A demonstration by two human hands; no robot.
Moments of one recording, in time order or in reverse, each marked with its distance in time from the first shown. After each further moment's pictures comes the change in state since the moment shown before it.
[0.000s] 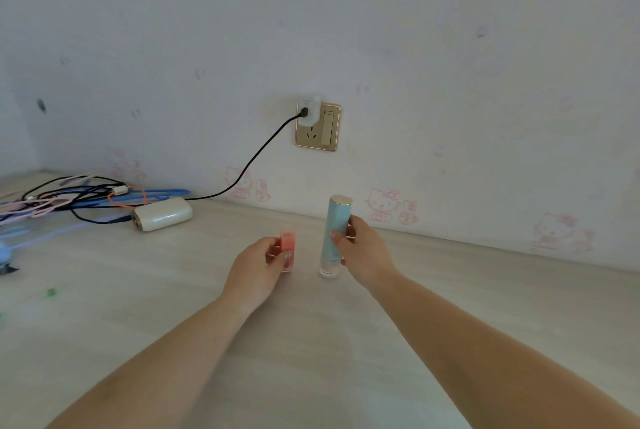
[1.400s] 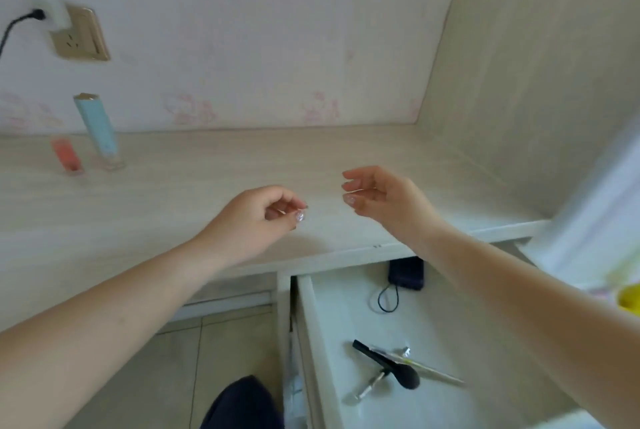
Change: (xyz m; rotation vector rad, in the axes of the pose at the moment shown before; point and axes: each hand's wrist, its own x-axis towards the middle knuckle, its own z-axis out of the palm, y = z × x) left_hand -0.277 0.241 0.086 -0.249 -0.676 0.390; right_hand -0.333 0.076 -0.274 0.042 0.199 0.033
